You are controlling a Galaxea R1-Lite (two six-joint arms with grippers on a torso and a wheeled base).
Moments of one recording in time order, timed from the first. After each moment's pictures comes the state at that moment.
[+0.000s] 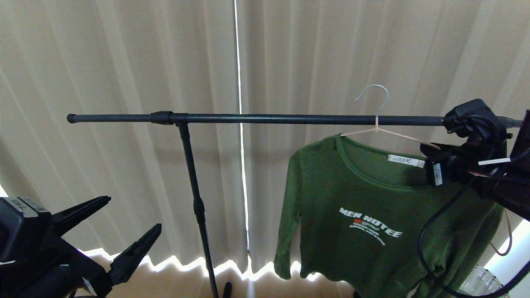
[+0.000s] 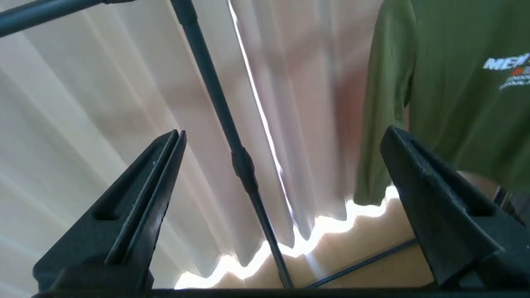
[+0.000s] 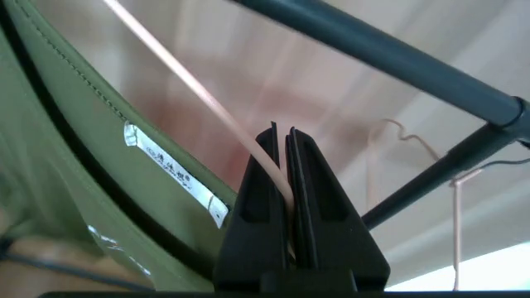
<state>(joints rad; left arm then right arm) -0.44 1.13 -0.09 -0.98 0.08 0.24 0.20 1.50 -0.69 -0.60 -0.24 -0.28</state>
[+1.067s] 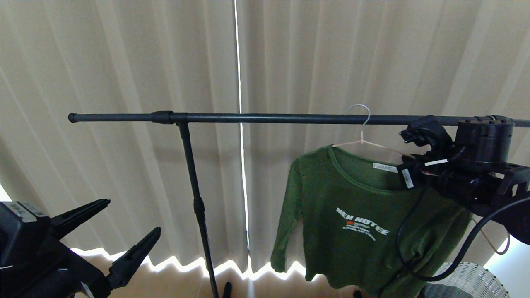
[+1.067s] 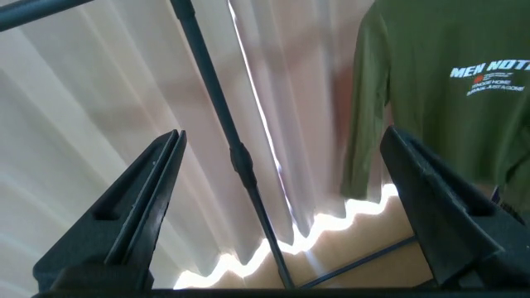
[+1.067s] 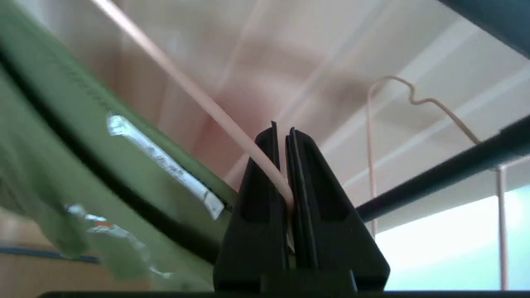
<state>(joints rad) -0.44 1.12 -0.08 -0.97 0.08 0.24 0.24 1.69 -0.76 -0.60 -0.38 -0.29</state>
